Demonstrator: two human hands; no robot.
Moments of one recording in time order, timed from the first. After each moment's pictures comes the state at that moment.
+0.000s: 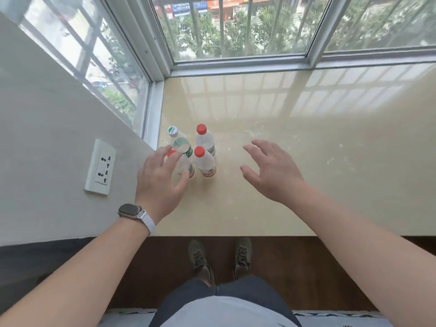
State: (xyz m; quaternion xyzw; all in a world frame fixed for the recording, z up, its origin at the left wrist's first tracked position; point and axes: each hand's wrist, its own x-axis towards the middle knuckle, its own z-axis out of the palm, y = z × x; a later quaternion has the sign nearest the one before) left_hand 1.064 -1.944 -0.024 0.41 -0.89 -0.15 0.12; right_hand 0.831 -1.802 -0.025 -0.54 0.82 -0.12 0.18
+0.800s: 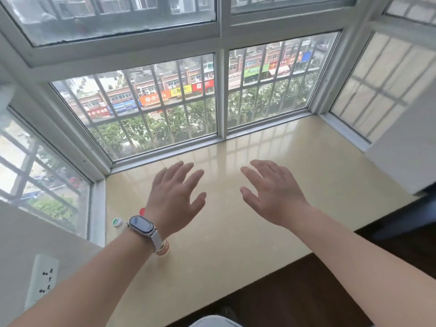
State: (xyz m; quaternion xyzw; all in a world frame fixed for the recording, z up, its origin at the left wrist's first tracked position) left_hand 0.899 -1.890 0.106 0.12 -0.99 -0.03 0.11; right_hand 0.762 -1.677 0.116 -0.43 0.90 -0.07 -0.04
